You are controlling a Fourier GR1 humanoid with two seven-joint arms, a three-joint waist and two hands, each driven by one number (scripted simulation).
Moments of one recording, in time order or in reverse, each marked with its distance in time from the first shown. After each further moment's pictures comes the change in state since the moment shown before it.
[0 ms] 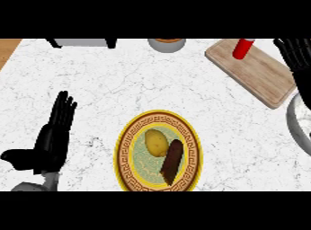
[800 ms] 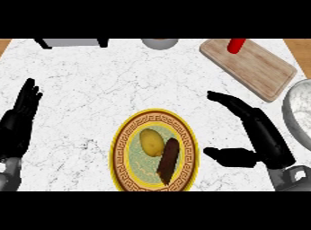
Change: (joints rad) left arm -0.066 0.207 0.099 0.045 -0.061 -0.015 0.171; right arm 0.174 0.026 0.400 -0.296 0.559 -0.285 0.328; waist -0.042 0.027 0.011
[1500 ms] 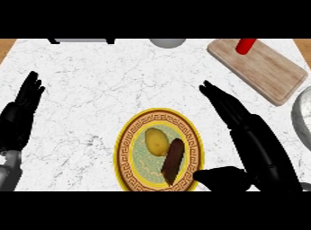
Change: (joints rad) left arm -0.045 -0.026 0.042 0.000 -0.048 -0.070 0.060; right arm -0.083 0.115 0.043 -0.294 0.252 0.184 0.534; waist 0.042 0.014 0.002
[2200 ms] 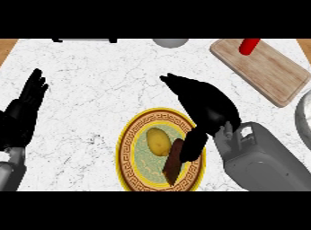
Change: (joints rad) left arm -0.022 -0.030 0.010 -0.001 -0.033 -0.016 0.021; right arm -0.384 0.133 0.013 0.378 -0.190 0.434 0.220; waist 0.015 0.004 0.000
